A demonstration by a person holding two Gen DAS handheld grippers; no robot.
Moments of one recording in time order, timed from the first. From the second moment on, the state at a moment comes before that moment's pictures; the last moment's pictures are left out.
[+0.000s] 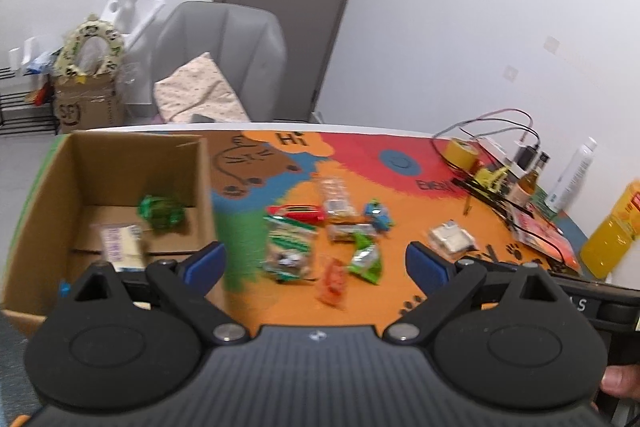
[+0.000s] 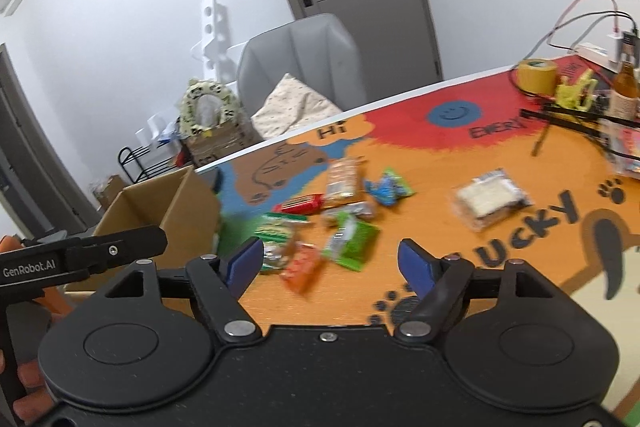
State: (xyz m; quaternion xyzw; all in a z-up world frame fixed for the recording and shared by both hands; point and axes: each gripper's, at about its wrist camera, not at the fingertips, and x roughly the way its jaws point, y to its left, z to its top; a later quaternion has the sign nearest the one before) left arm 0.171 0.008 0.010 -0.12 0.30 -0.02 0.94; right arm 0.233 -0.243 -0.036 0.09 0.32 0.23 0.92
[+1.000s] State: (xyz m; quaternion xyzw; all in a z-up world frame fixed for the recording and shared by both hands) left arm 0.242 -0.039 -0.063 -0.13 0.37 -0.01 0.92; right arm 0.286 -0.319 -0.084 0.12 0.33 0.19 0.92
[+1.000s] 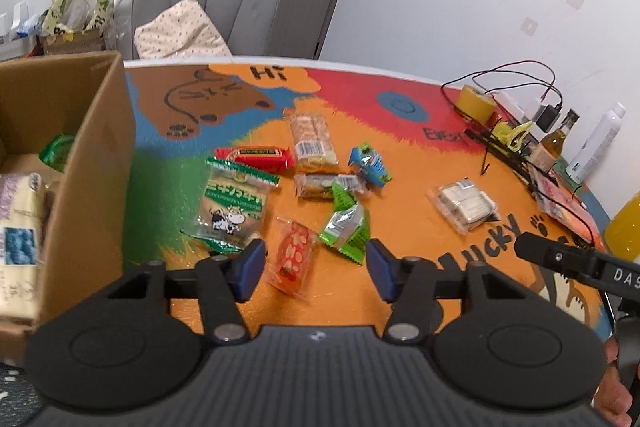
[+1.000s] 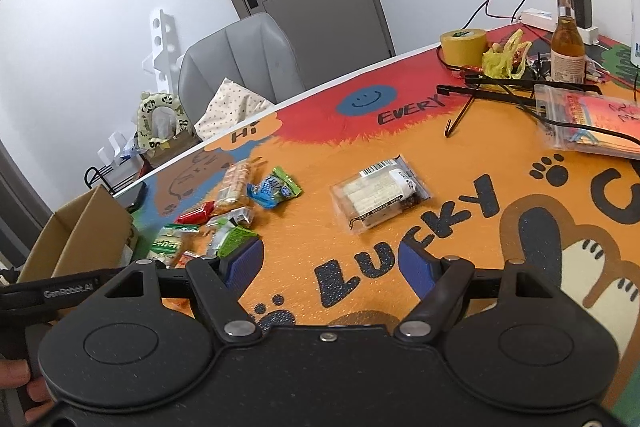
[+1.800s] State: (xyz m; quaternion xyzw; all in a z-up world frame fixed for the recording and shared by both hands) left arm 0.280 -0.032 -0.083 -0.16 0.38 -0.01 0.91; right arm 0.374 -0.299 -0.117 0.04 0.34 0.15 0.93
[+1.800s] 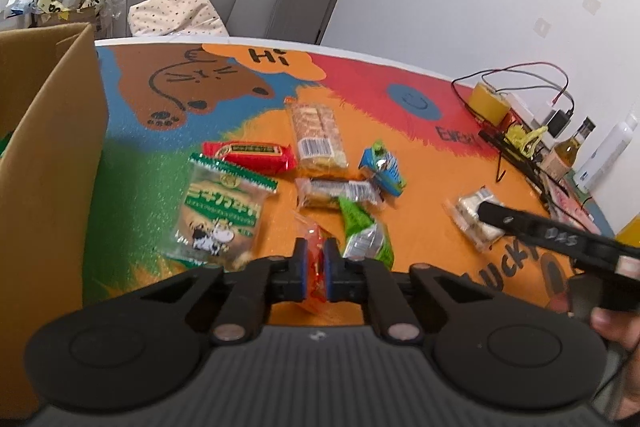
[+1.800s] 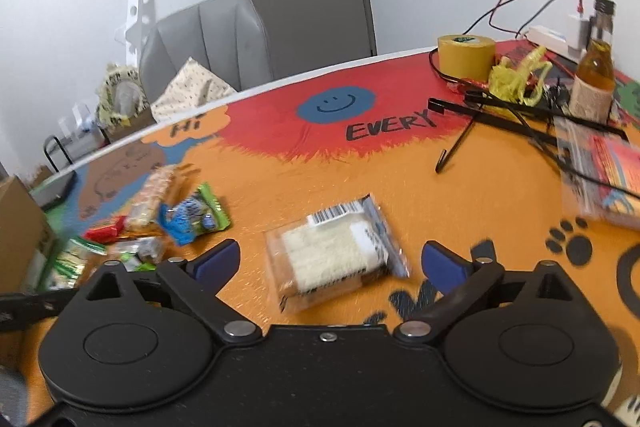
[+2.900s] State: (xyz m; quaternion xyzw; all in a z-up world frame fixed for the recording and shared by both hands) left arm 0.271 -0.055 -0.086 -0.11 0.39 0.01 0.91; right arm 0.319 -0.303 -0.118 0.05 0.35 0.17 0.92
